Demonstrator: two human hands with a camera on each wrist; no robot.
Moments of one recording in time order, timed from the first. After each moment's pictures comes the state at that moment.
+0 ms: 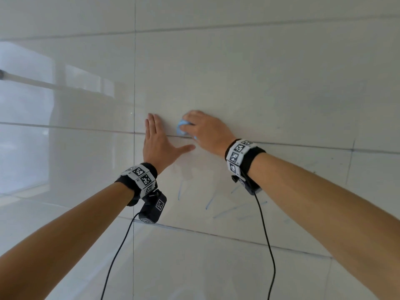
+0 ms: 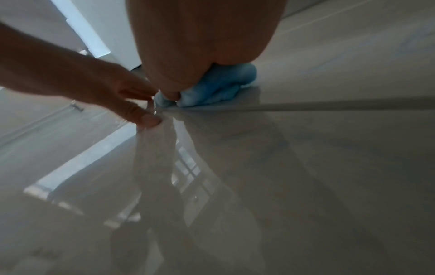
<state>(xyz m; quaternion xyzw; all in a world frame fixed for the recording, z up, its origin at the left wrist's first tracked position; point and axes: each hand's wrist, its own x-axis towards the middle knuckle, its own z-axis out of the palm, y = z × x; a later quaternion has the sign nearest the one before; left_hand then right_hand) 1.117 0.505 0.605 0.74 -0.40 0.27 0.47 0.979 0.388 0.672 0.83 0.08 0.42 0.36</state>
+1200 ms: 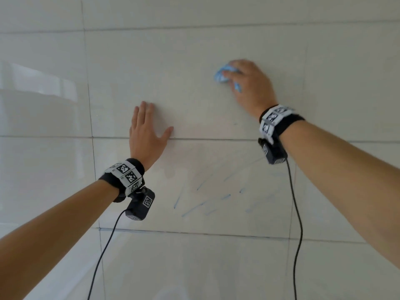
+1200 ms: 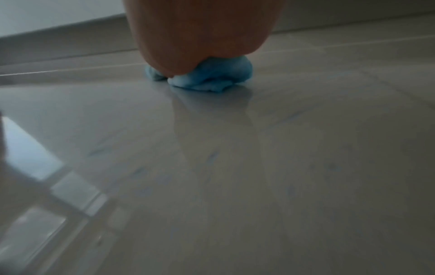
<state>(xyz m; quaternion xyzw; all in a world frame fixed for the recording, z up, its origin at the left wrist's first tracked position) 1.061 0.468 0.632 0.65 -0.47 0.35 0.49 0.808 0.310 0.760 0.71 -0.08 0.60 0.35</state>
